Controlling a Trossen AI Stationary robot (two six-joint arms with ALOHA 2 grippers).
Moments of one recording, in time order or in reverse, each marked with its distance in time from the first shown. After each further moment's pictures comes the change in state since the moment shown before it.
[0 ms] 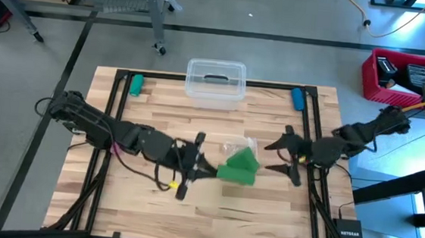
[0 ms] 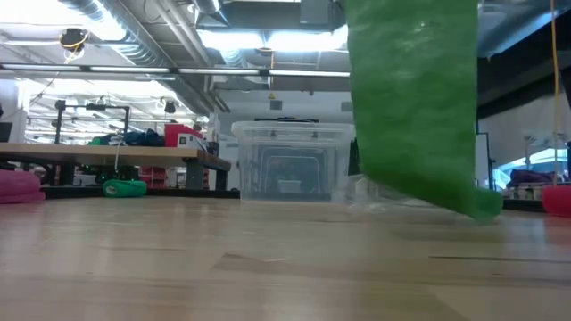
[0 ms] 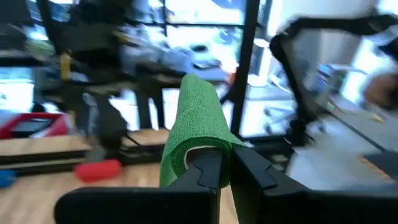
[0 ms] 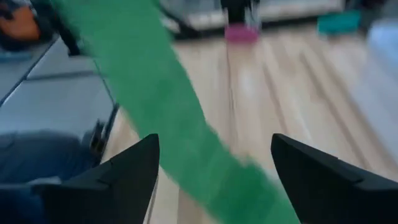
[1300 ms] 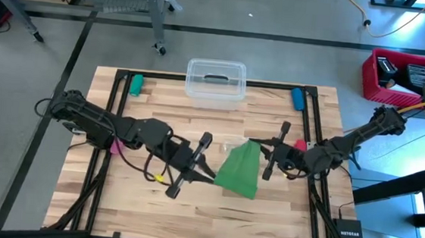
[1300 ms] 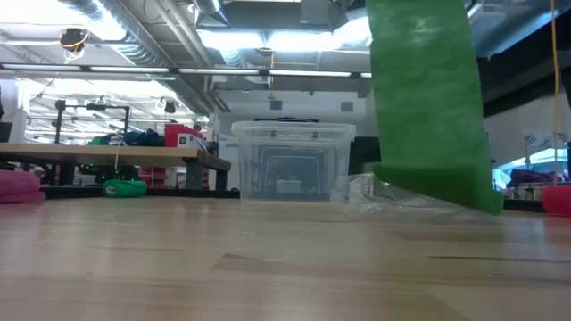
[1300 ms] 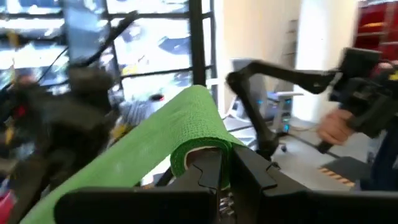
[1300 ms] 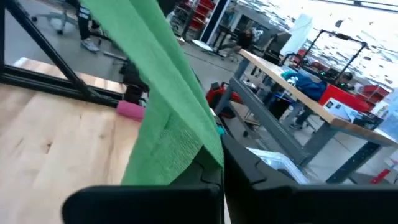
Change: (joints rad) left arm 0.033 -0.002 -0.001 0.196 0.310 0.142; right arm 0.023 0.175 -0.106 0.619 0.512 -0.674
